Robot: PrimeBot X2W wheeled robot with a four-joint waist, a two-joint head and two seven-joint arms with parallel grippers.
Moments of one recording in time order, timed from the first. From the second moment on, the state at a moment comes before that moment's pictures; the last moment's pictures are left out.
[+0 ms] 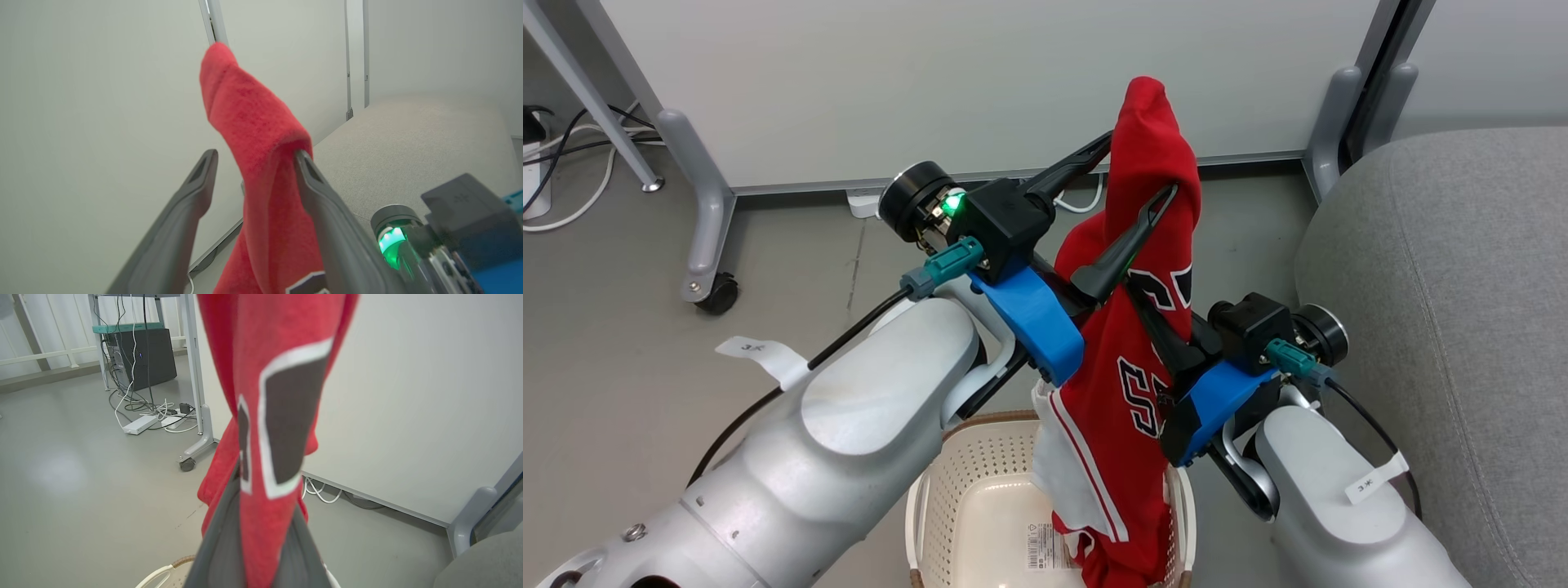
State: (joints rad) left arm -0.92 0.21 -1.02 0.48 -0.67 -0.13 -0.26; right arm -0.59 -0.06 0.46 0.66 0.20 0.13 -0.26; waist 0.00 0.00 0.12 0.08
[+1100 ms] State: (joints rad) left arm -0.82 0.21 -1.05 0.47 -0.61 -0.13 -0.26; right arm -0.49 -0.11 0.16 0.43 0.20 0.13 -0.26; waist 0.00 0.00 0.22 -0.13
